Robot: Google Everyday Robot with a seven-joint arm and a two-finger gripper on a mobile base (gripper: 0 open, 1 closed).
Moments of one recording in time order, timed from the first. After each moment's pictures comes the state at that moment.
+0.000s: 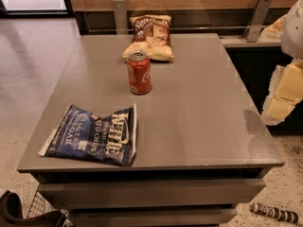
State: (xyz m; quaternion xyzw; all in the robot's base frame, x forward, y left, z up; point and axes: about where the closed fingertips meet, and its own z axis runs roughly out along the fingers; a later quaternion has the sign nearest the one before) arm 0.438 -0.214 0.985 -0.60 0.78 -0.04 0.17
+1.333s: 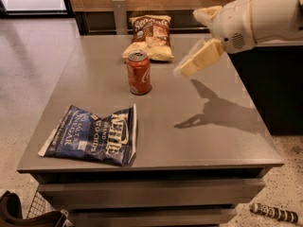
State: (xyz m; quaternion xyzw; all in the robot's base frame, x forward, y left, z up) arm 0.567 -0.083 0.983 -0.55 0.67 0.19 0.47
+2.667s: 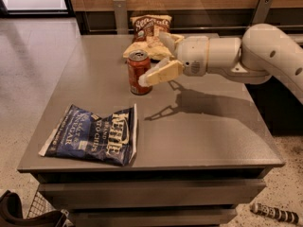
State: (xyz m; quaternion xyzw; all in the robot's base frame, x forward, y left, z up) arm 0.594 -0.003 0.936 -0.48 0.59 0.37 0.54
